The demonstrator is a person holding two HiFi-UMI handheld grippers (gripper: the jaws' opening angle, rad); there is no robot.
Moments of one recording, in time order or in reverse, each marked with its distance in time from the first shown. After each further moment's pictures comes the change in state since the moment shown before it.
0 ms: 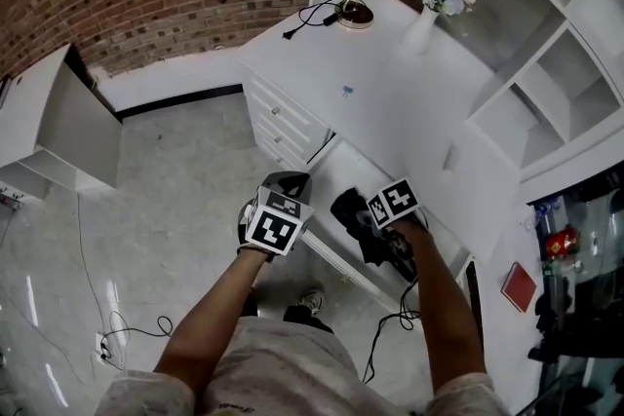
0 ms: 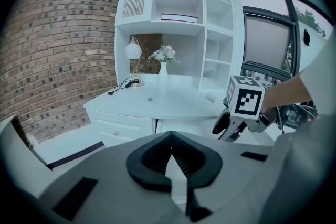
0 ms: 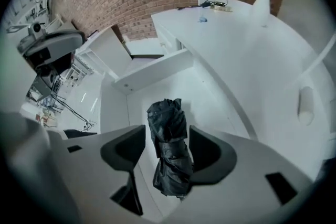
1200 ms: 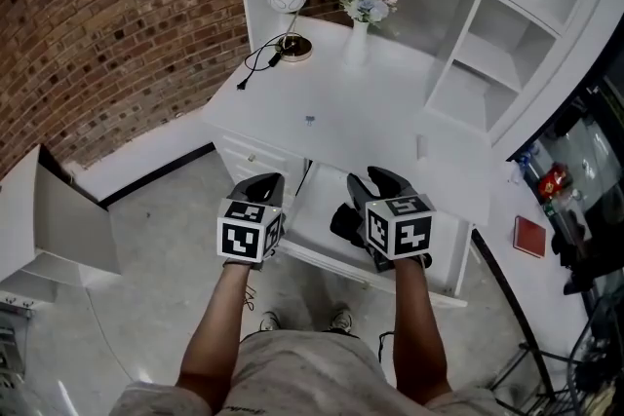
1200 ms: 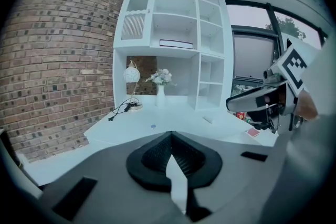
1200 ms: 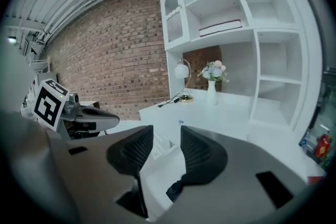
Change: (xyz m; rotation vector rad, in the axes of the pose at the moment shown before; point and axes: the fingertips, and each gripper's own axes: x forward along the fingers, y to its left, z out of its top) left arm -0.044 0.046 0.081 0.050 -0.181 -0.098; right arm -0.213 0.065 0.107 0.236 -0.864 -0.334
